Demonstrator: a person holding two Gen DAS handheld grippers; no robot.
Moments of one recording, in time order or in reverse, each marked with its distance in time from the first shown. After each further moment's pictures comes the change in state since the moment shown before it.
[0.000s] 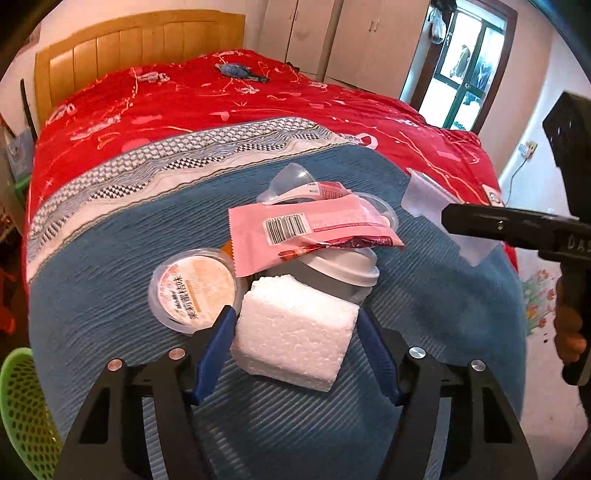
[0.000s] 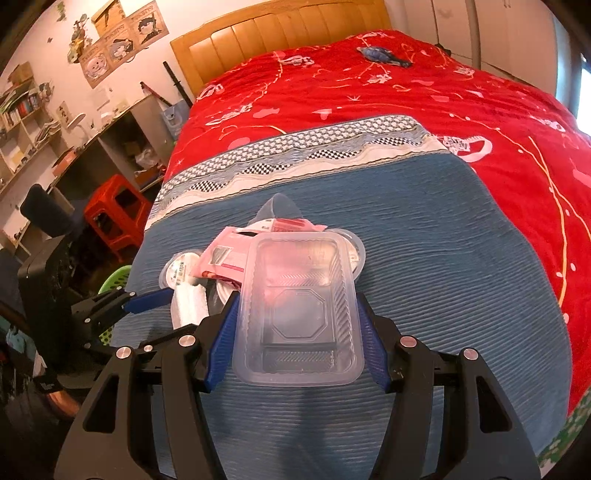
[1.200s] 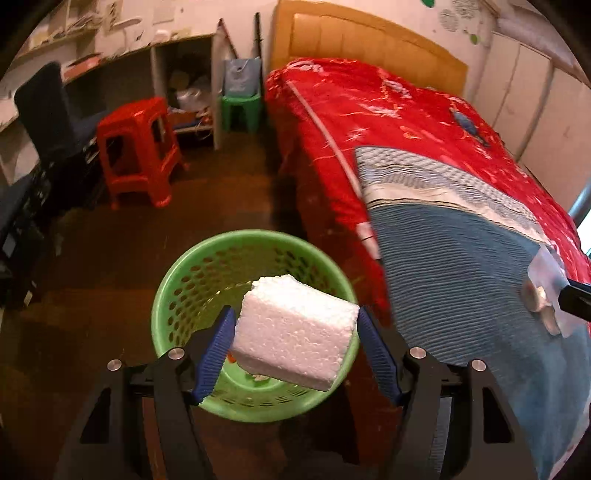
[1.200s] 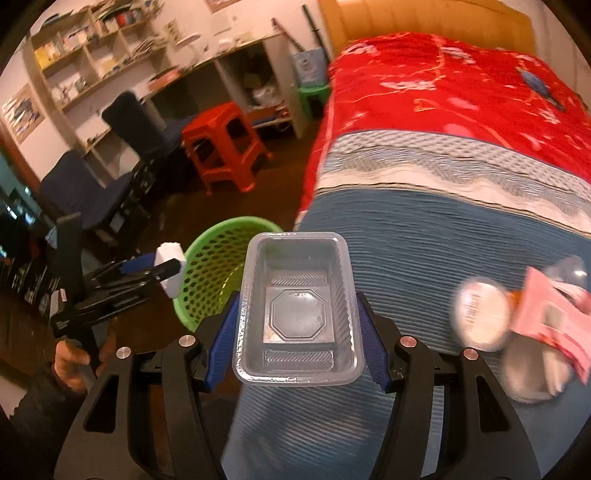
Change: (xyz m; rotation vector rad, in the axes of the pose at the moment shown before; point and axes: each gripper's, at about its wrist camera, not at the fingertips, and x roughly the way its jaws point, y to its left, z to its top) left arm -0.180 0.275 -0.156 -0.567 -0.068 0.515; right arm 0.100 0.279 -0.001 -0.351 0.159 0.301
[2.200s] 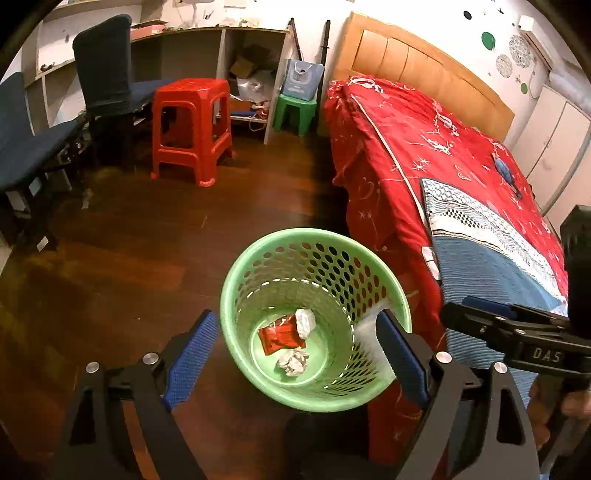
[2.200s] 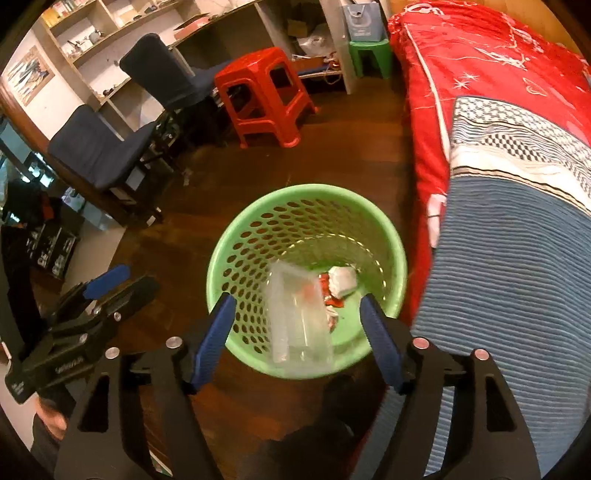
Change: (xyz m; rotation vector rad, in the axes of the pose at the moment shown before) left arm -0.025 0.084 -0.020 -0.207 -0.039 0.048; right arm 0.133 0.098 0.030 -0.066 0.159 0.101
